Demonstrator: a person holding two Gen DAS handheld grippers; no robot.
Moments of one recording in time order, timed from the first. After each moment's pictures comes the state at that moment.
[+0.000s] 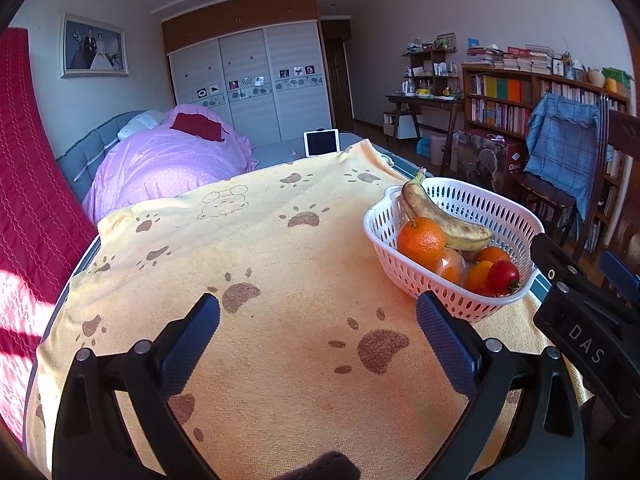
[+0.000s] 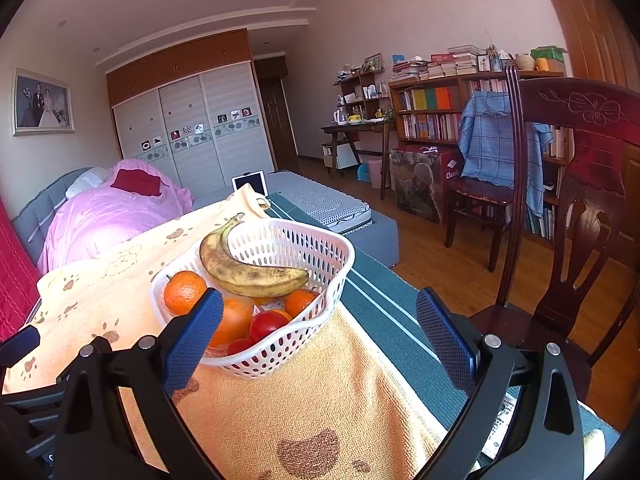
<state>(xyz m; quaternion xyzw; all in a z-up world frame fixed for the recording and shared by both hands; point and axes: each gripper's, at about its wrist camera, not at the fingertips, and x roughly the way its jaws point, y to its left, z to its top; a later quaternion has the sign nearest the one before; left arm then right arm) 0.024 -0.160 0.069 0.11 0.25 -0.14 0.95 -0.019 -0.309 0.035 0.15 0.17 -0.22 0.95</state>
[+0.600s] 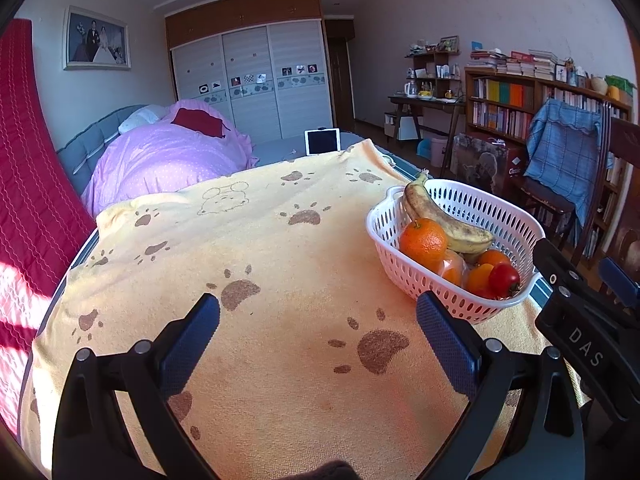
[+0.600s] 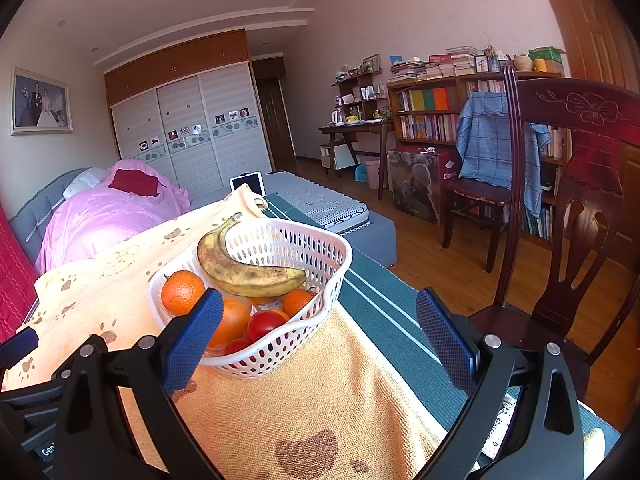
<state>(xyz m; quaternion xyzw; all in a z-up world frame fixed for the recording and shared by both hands) 0.026 -0.157 0.068 0.09 0.25 -0.14 0.95 -0.019 -0.307 0.036 0.15 0.17 -0.23 0.95</state>
